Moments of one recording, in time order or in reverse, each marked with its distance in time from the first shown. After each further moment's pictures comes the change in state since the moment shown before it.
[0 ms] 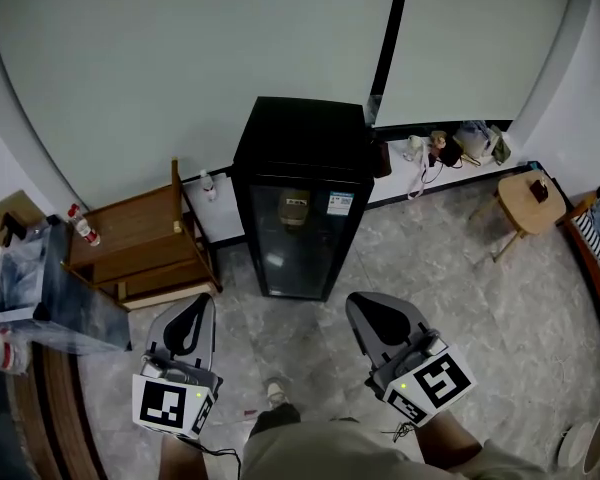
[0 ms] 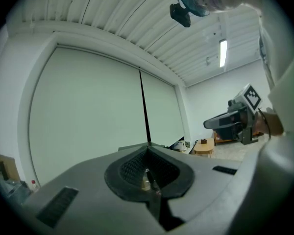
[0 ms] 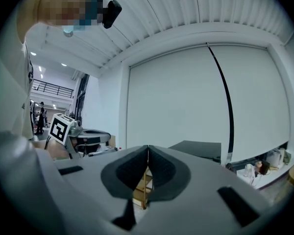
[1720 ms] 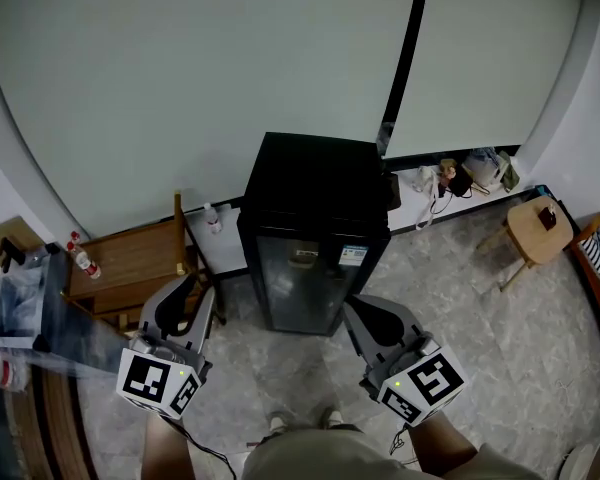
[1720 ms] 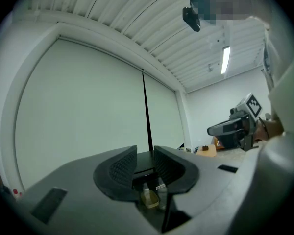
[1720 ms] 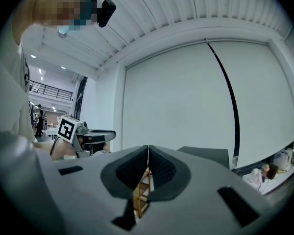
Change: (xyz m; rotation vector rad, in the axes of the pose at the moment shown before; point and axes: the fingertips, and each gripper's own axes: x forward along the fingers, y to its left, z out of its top) left arm 0.121 0.093 0.016 -0.029 -0.069 -0.046; right arm 0.112 -0.072 0.019 0.012 -0.035 0.010
